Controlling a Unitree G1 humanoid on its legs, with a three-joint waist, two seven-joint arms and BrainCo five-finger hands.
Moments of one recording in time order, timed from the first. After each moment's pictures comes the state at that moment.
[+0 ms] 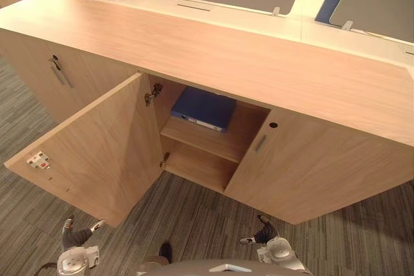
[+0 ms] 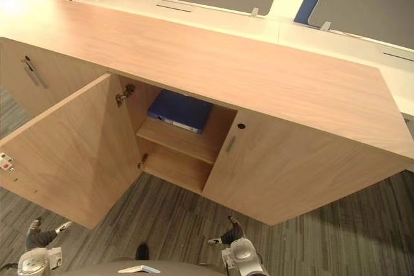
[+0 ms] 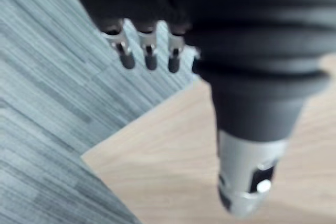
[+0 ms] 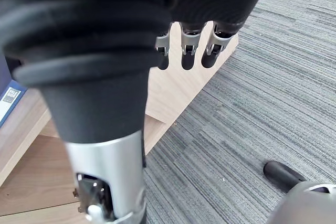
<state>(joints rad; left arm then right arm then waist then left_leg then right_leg) 0.22 0.22 0.40 0.70 0.04 -0.09 0.22 0.04 -0.13 0.01 0.90 -0.26 -0.03 -0.11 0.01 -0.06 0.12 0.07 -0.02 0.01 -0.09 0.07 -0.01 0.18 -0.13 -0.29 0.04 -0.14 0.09</state>
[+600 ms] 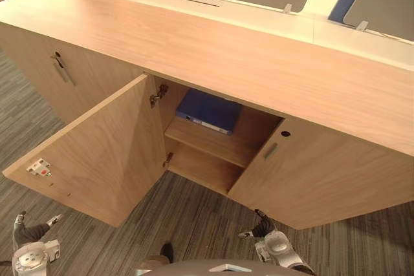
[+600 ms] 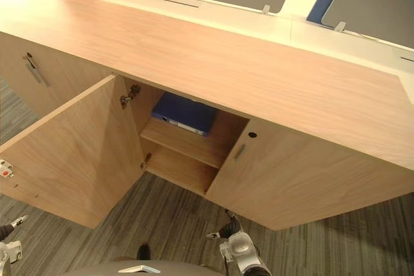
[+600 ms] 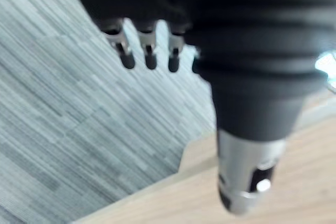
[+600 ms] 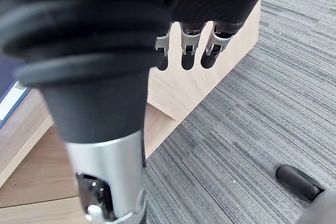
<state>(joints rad) 0.17 0.41 0.51 0.74 0.04 -0.09 0.21 0.01 -0.13 0.04 0.92 -0.26 -0.04 -0.11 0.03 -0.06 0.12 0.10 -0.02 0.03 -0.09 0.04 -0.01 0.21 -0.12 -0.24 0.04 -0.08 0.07</state>
